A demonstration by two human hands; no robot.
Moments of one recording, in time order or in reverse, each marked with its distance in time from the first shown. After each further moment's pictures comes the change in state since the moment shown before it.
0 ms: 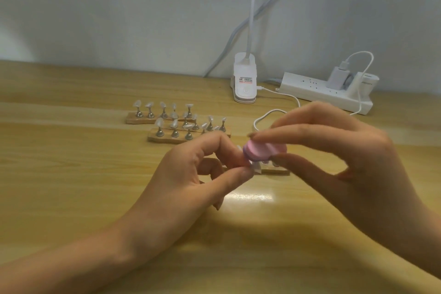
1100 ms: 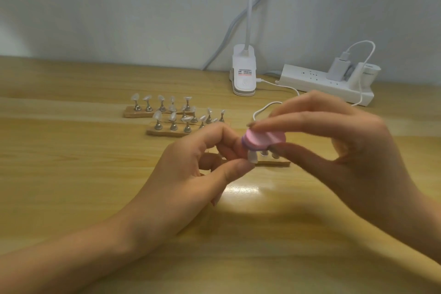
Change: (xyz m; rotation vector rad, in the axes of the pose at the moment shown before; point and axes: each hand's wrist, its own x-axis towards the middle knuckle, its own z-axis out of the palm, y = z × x) left_hand 0.000 0.000 0.002 0.029 -0.030 -0.020; right_hand 0.000 0.010 0.003 0.180 0.002 0.028
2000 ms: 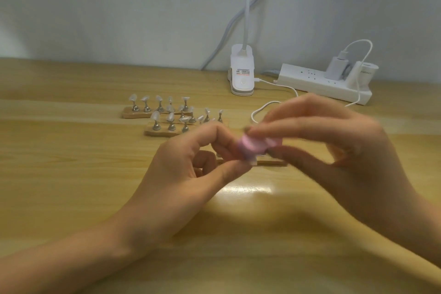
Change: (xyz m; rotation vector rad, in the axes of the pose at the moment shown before) left_hand -0.002 0.003 0.000 0.053 0.038 0.071; right_hand -0.001 0.000 0.000 0.008 0.000 -0.016
